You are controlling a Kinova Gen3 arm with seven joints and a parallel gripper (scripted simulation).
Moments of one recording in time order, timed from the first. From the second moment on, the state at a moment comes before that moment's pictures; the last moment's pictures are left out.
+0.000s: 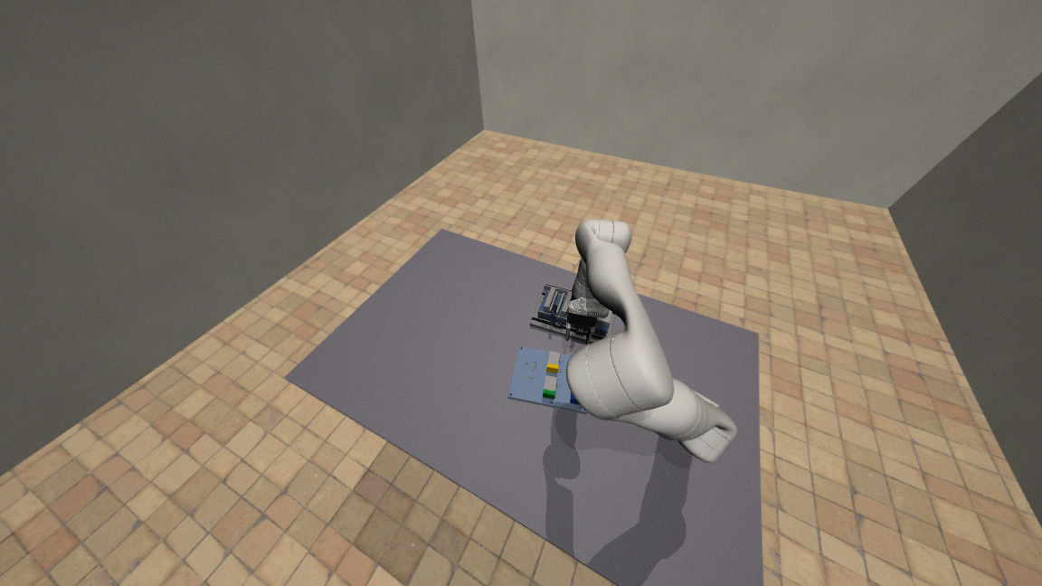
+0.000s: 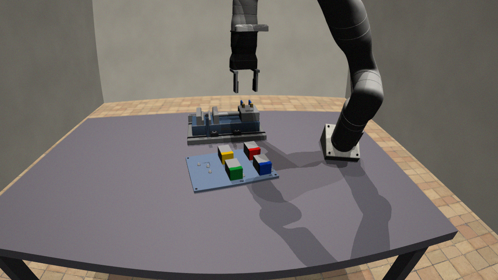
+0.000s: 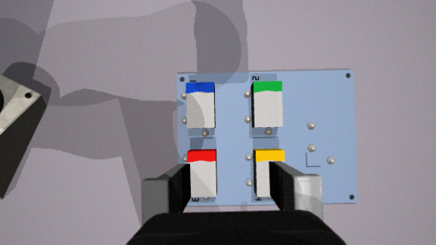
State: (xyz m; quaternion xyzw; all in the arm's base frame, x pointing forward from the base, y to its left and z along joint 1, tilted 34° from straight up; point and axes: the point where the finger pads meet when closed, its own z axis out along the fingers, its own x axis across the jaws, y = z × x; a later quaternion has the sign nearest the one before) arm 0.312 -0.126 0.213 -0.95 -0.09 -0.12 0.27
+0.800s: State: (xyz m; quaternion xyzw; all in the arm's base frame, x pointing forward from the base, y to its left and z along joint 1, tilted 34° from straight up) arm 0.311 -0.105 0.148 -0.95 -0.09 -0.12 0.27
